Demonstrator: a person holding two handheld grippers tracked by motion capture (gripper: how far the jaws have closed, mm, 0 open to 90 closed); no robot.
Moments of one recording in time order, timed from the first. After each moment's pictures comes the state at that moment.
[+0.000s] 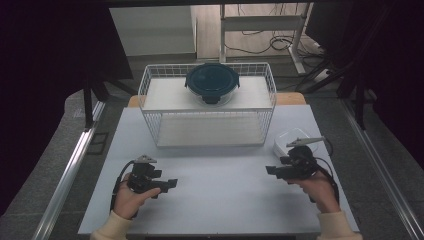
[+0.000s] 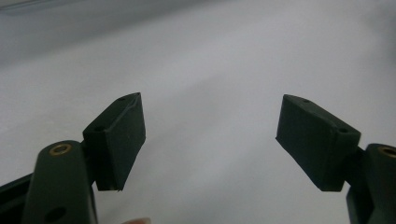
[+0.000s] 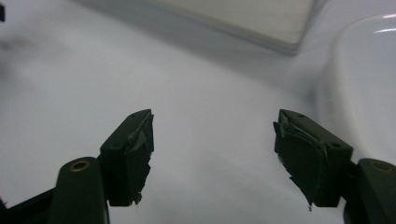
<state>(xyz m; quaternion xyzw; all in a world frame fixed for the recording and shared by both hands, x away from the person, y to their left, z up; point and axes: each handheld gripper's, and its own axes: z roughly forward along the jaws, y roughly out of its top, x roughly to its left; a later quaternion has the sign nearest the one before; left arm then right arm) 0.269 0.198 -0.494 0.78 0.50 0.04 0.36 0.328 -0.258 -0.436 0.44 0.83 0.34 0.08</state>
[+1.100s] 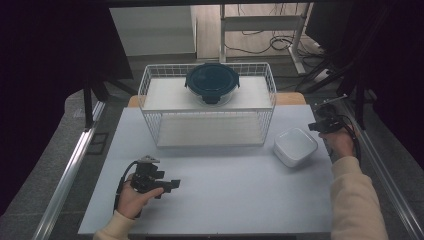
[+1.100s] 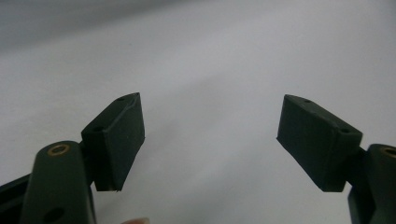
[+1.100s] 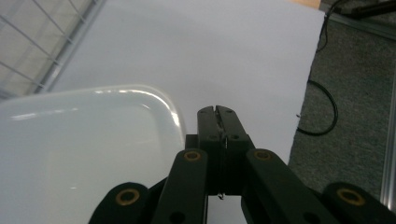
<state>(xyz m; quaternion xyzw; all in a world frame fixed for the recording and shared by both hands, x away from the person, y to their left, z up) 0.273 0.193 -0.499 0.78 0.51 0.03 0.37 0.475 -0.358 -0.434 0.51 0.81 0.22 0.18</state>
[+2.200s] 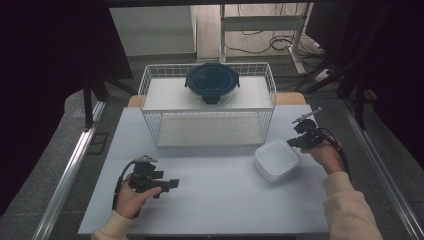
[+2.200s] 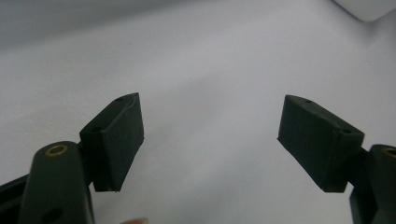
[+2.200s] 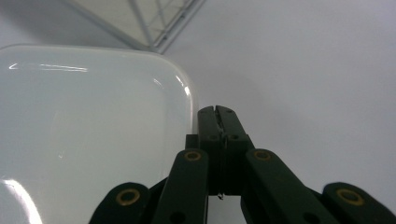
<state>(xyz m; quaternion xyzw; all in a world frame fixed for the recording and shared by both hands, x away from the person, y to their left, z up) 0.273 0.197 -0.499 0.77 0.51 0.01 0.37 0.432 -0.297 -0.452 0.42 0.87 0.23 0.11</state>
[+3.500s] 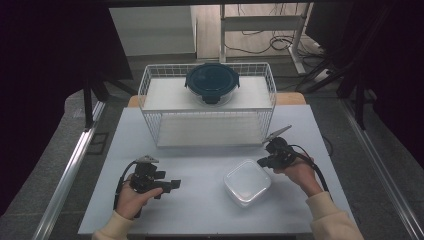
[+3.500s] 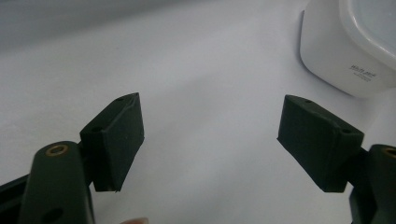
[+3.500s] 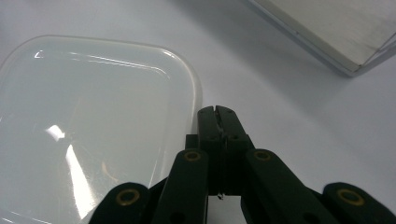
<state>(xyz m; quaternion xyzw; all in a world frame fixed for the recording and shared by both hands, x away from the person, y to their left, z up) 0.271 0.194 -0.496 0.78 0.50 0.01 0.38 0.372 -0.215 -0.458 0.34 0.91 0.26 0.04</state>
